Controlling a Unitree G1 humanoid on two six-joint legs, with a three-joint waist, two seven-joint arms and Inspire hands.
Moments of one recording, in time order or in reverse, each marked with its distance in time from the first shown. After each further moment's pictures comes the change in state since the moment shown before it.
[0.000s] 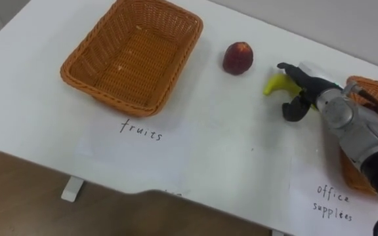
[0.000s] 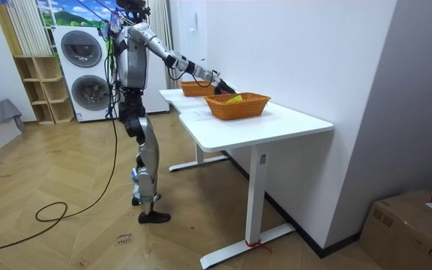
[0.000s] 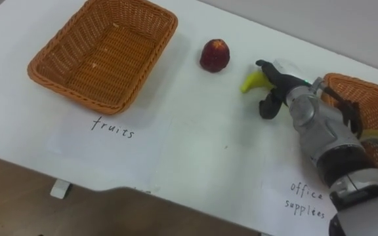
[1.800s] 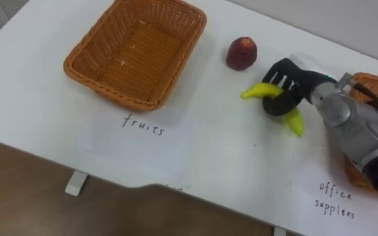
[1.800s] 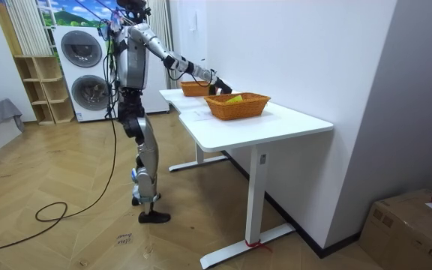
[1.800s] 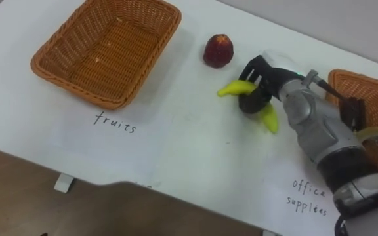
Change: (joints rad) left arm 0.009 -0.007 0.018 0.001 0.000 -0.029 -0.026; right arm 0.064 -0.034 0.010 -0.308 -0.013 -0.010 0.048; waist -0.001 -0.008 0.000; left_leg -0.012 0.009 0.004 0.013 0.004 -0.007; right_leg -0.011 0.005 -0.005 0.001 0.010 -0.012
